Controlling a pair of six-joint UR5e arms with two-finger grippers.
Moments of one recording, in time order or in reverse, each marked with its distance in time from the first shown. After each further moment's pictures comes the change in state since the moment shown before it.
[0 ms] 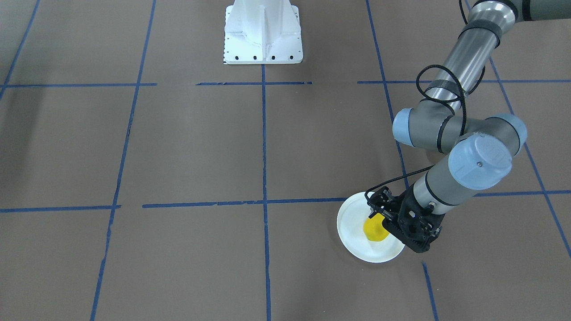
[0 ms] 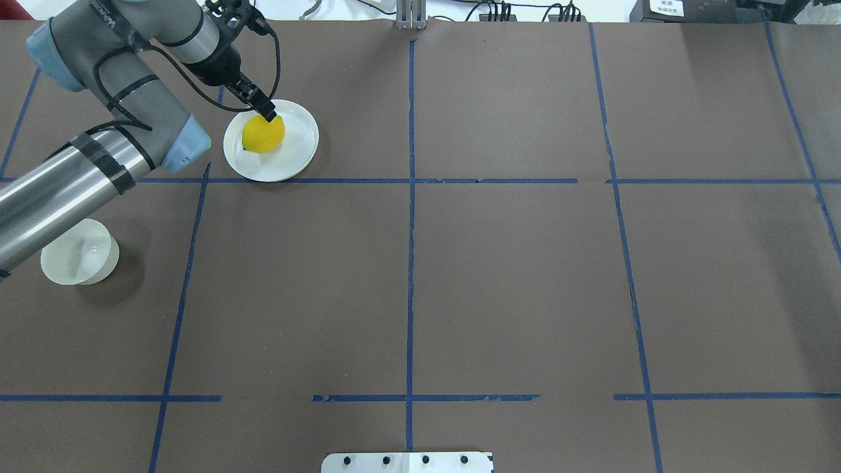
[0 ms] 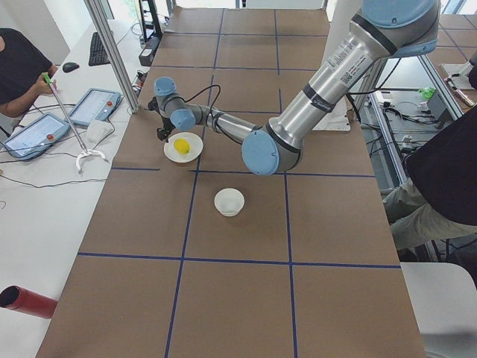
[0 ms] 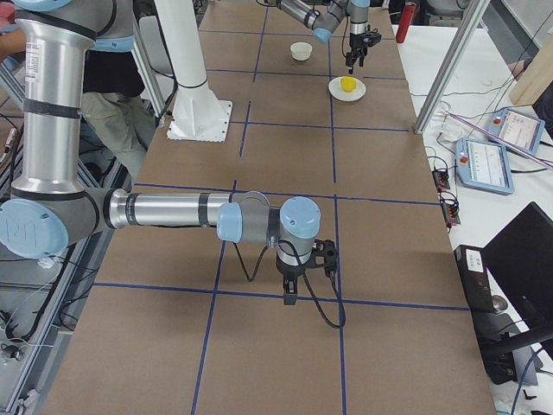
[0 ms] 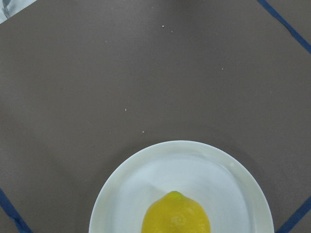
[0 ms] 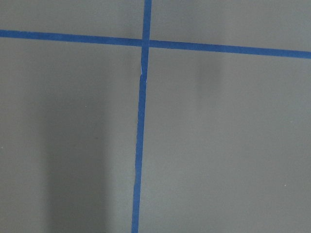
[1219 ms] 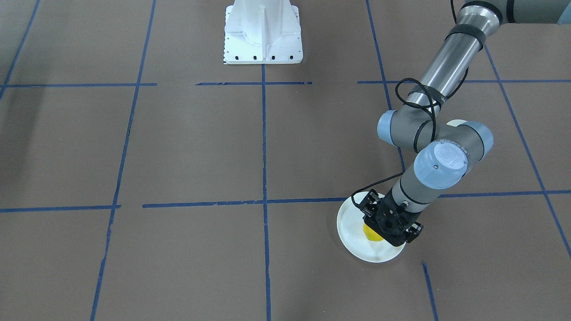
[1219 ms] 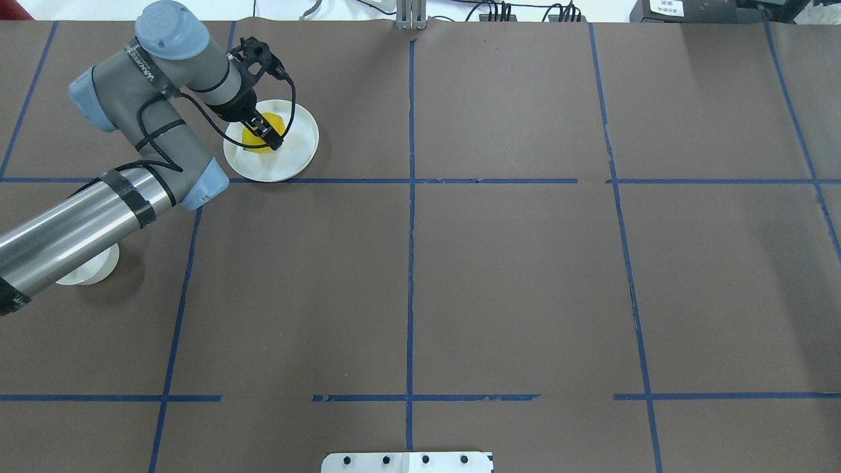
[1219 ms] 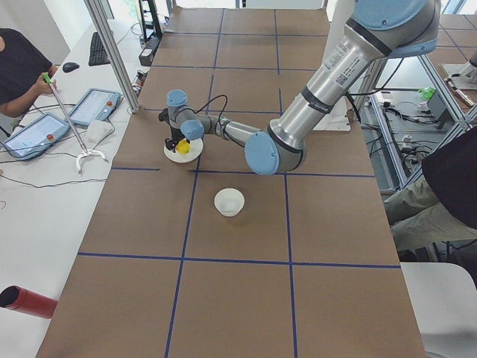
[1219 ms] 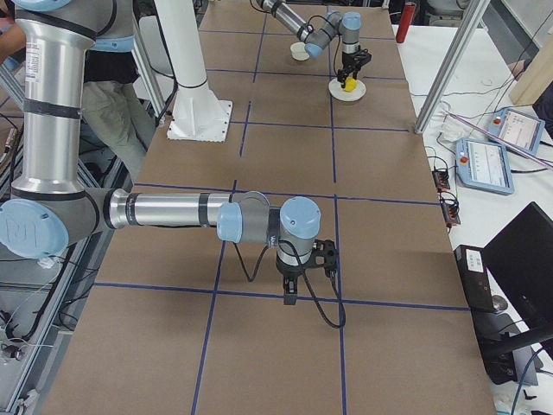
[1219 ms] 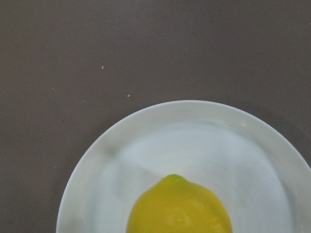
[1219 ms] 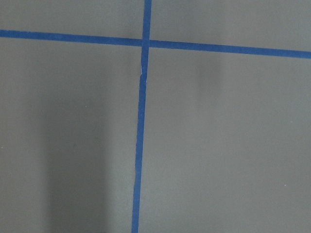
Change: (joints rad) left arm 0.074 0.007 0.069 -0.063 0.136 0.008; right arm 0.000 0.000 0.000 0.000 0.000 0.000
